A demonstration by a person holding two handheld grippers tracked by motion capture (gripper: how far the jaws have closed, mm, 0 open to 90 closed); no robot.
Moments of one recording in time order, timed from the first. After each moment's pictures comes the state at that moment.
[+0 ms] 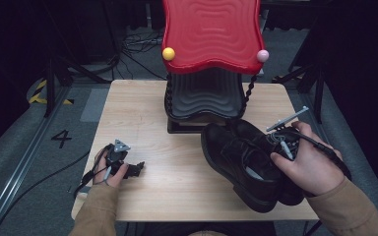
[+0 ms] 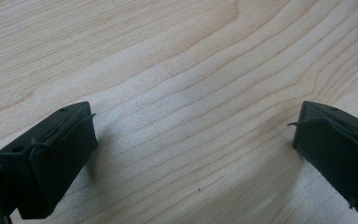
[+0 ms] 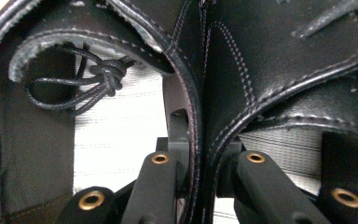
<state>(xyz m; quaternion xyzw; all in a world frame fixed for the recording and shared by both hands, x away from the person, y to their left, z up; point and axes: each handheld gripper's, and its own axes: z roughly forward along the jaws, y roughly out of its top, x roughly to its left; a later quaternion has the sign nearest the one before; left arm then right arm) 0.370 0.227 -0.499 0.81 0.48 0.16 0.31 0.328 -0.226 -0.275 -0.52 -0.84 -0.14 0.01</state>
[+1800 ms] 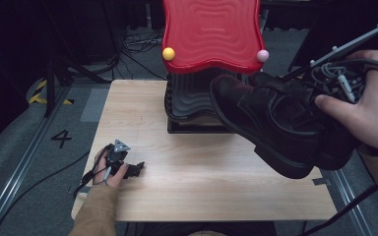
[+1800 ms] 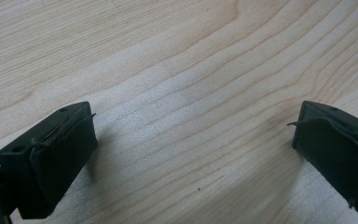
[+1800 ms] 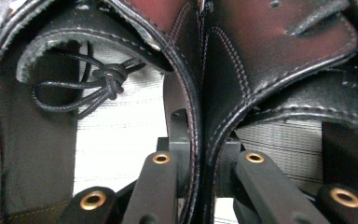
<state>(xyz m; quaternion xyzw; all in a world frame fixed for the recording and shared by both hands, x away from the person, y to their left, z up) 0.370 0.227 -0.499 0.81 0.48 0.16 0.31 0.331 -0.238 -0.113 -0.51 -0.84 -0.19 -0.03</state>
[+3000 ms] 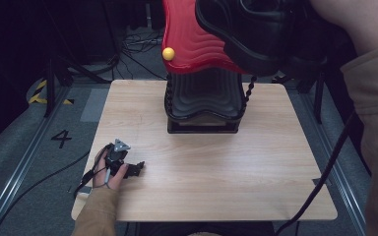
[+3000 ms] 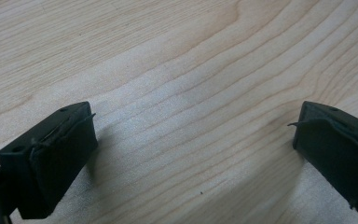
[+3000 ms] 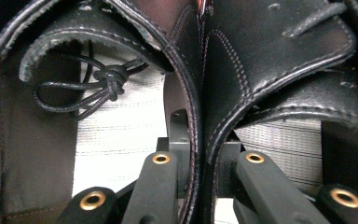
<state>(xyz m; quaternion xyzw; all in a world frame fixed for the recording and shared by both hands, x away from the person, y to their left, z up) 0.372 0.228 -0.499 0.81 0.48 0.16 0.31 0.432 -0.171 0.004 -0.57 -0.78 -0.24 -0.10</state>
